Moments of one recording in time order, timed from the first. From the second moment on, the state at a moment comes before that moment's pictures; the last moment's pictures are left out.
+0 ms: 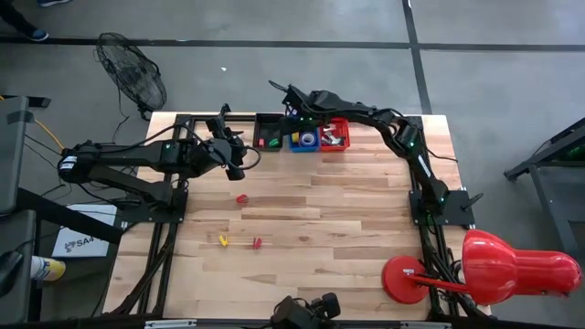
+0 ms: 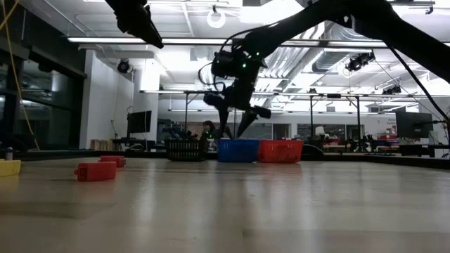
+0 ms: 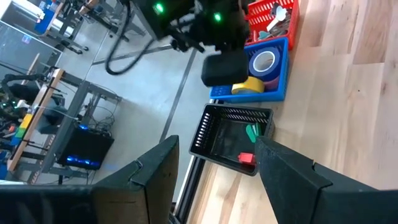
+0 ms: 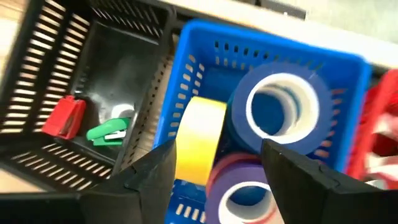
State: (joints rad) left arm 0.03 1.07 1.06 -0.65 -0.75 0.28; right arm -0.53 2.28 2.01 -0.87 0.10 0.72
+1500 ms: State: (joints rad) left arm 0.20 1.07 0.77 -0.77 -0.30 0.13; right arm -0.45 2.00 2.01 -1.18 0.02 -0.14
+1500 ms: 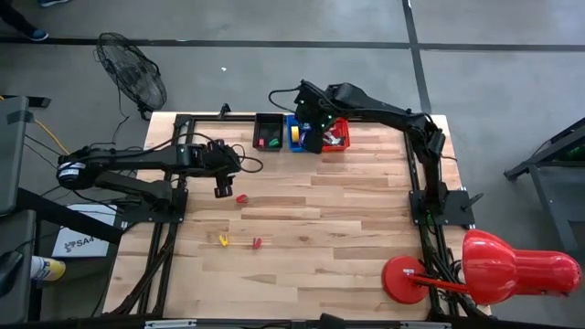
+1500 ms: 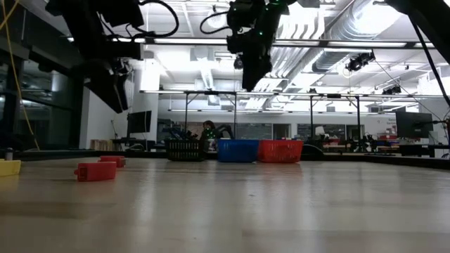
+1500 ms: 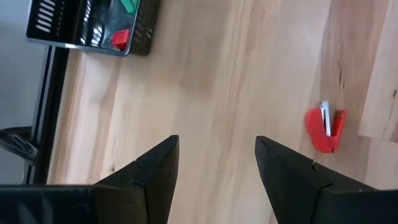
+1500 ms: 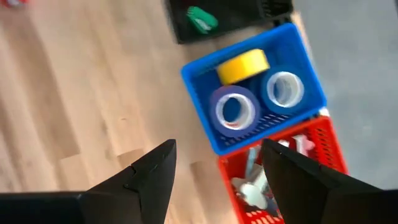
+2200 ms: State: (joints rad) left arm 0.20 1.07 0.77 -0.71 -0.31 0.12; right arm -0.26 1.86 1.70 -0.76 -0.03 -0.05
